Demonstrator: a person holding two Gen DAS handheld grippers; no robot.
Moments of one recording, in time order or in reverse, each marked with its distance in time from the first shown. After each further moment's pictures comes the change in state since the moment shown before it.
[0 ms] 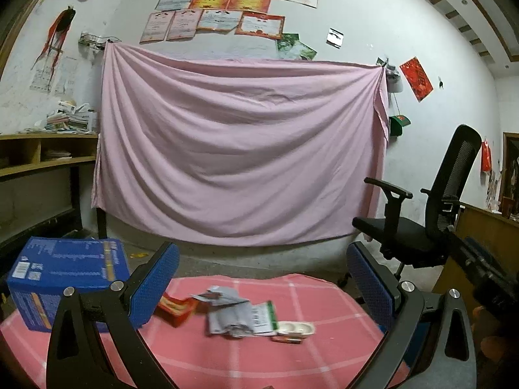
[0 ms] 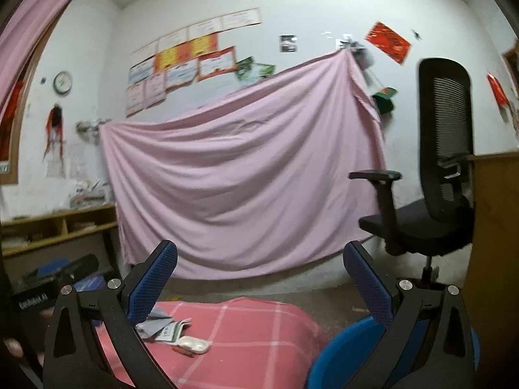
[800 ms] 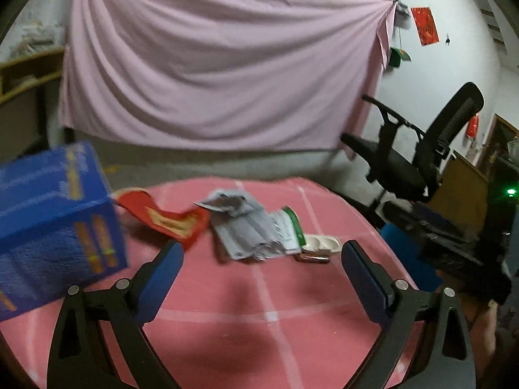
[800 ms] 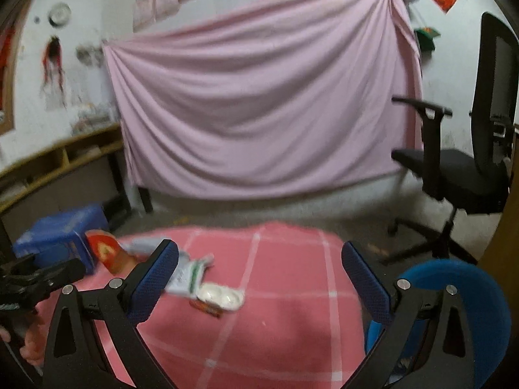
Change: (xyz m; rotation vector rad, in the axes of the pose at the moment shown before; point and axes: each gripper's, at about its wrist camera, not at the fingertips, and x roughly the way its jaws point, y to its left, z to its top) left arm 0.066 0.044 -0.038 -0.067 0.466 -0.172; right arm 0.094 0.053 -0.052 -0.061 0.437 0.015
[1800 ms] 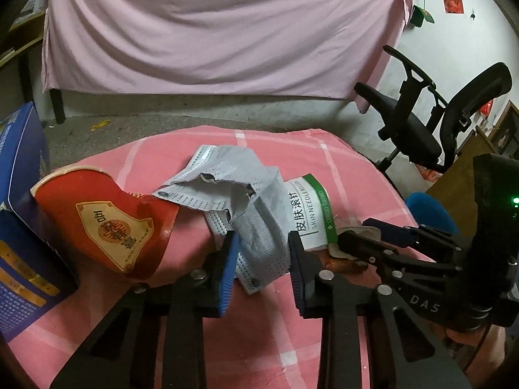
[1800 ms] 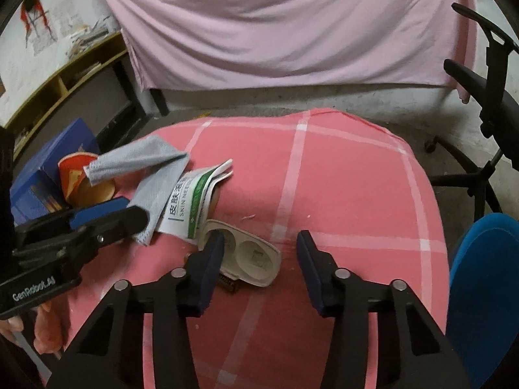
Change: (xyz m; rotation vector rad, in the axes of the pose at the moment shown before) left arm 0.063 0.019 0.020 -0.034 0.262 0.015; right arm 0.091 0.022 -0.029 -0.016 0.488 0.137
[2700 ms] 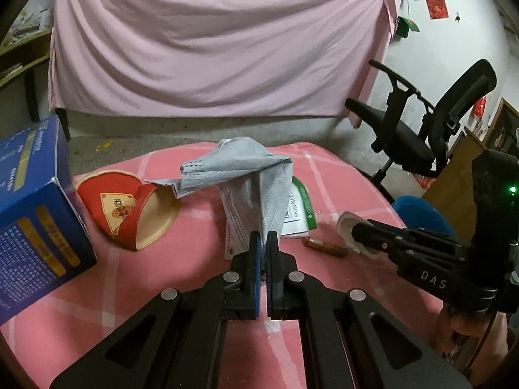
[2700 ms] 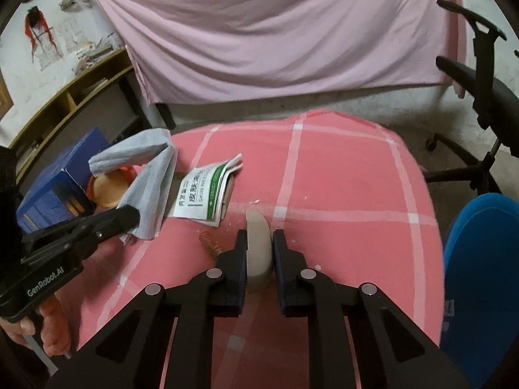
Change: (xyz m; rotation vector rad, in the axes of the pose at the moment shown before) left arm -0.035 -0.017 -0.024 0.032 -0.115 0.003; right arm -0.030 -0.002 -0.019 0.046 -0.078 0.035
